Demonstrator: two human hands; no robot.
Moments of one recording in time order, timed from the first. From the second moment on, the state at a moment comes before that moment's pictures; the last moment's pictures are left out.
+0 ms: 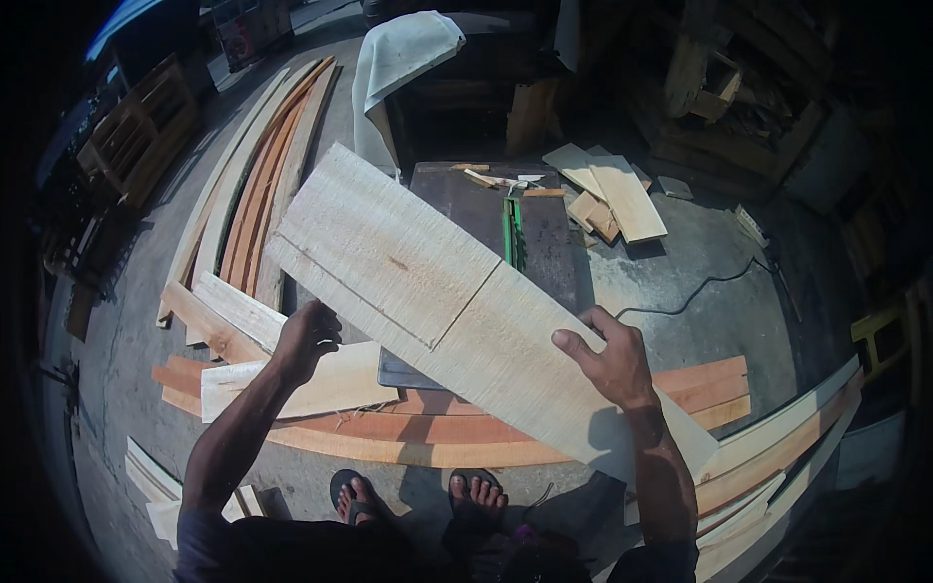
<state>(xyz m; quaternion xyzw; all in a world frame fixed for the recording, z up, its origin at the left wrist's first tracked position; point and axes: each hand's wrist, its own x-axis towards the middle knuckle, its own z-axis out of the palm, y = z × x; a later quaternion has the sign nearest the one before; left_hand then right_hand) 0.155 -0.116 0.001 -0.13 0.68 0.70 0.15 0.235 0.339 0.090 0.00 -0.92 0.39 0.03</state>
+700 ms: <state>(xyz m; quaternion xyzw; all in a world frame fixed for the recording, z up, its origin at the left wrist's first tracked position) 0.150 -0.013 -0.033 -0.01 0.90 0.44 0.04 0.141 0.410 0.033 0.00 -0.99 0.15 -0.07</state>
